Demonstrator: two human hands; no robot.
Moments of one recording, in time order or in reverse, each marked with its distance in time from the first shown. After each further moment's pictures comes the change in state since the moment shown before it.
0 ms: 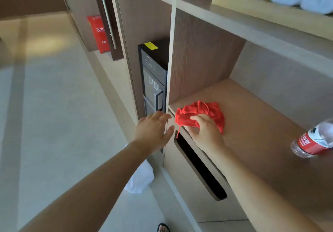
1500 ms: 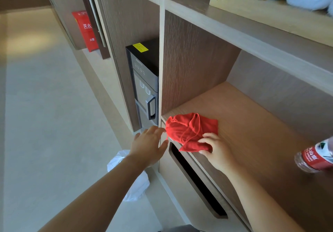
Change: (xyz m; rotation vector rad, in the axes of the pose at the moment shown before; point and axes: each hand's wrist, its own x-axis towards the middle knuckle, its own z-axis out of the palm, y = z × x) left_hand 0.051 -0.017 0.041 -0.077 -0.205 -0.073; right_hand 0.015 0.091 0.011 -0.029 -0.167 0.082
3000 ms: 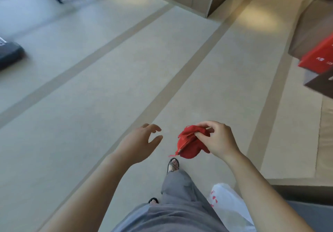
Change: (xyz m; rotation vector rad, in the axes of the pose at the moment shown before) left_hand -0.406 -0.541 -0.137 -0.486 0.416 -1.086; right_hand 0.069 -0.691 0.402 0.240 -0.734 -0.738
